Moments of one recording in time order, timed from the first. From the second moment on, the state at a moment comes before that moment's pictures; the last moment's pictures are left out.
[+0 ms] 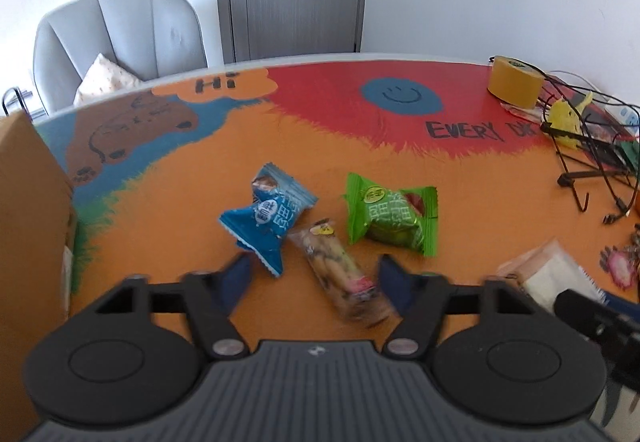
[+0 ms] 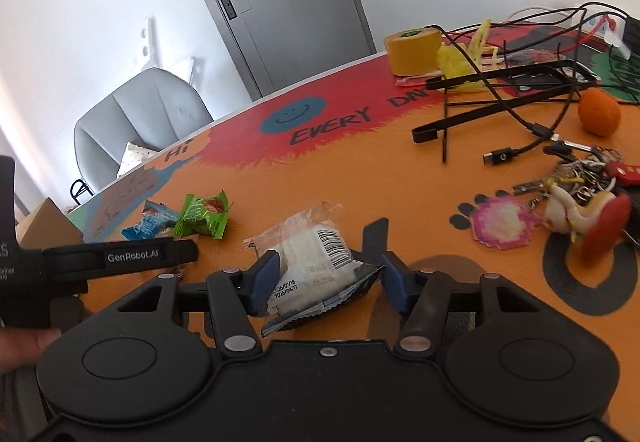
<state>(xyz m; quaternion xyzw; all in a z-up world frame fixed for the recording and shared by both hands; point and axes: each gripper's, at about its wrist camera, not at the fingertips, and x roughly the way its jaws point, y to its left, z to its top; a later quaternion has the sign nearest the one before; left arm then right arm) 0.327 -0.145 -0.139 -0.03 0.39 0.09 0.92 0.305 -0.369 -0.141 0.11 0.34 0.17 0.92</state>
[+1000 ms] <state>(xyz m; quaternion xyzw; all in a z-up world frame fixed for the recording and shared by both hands) 0.251 -0.110 -0.100 -0.07 0.36 -0.01 0.93 0.264 -0.306 -0.130 0.03 0.33 0.16 0.93</state>
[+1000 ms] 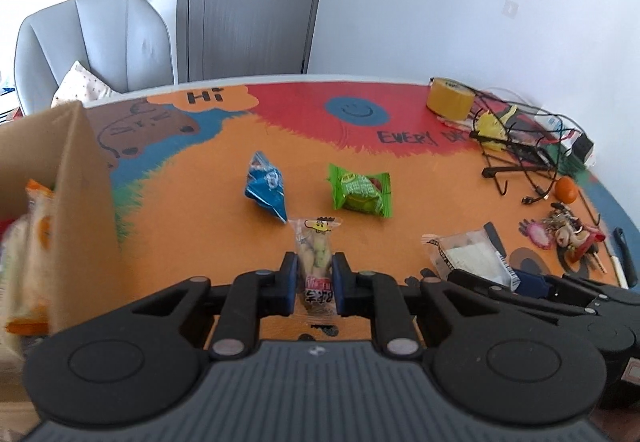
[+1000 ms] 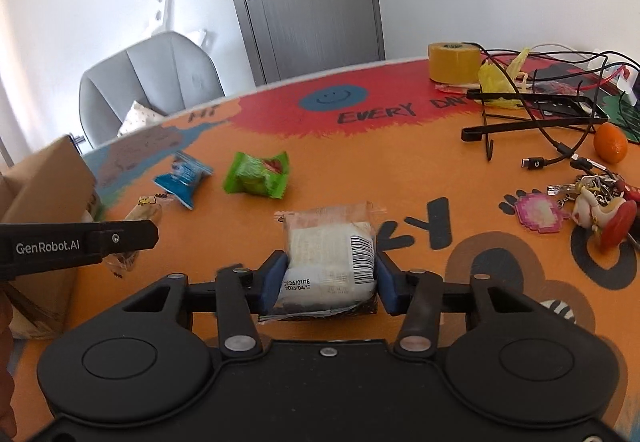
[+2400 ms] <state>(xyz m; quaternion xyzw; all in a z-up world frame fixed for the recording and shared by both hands) 0.168 0.034 -0.023 -0.13 0.25 0.08 0.96 0.229 -0.182 -0.047 0.04 0.24 0.29 0.93</state>
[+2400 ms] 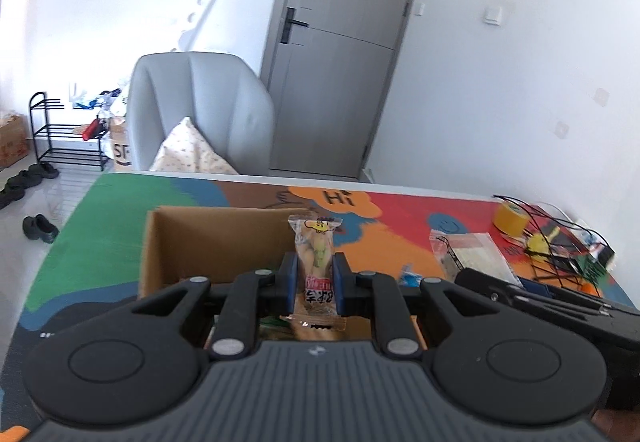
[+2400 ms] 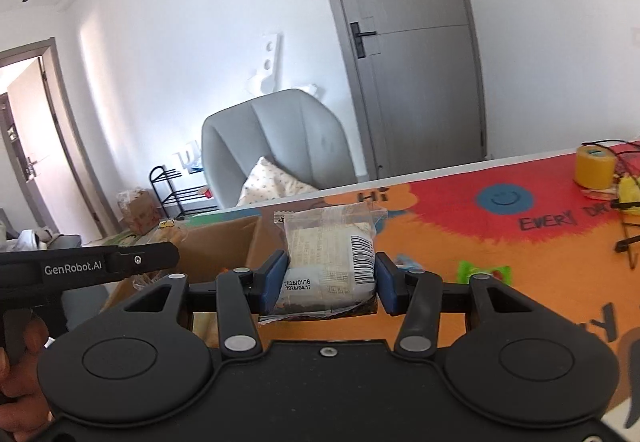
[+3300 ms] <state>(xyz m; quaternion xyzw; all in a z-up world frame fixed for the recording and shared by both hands) 0.175 0.105 -0.042 -0.17 0.27 0.15 0.94 0.247 -0.098 -0.040 0.02 0.24 0.35 0.90</state>
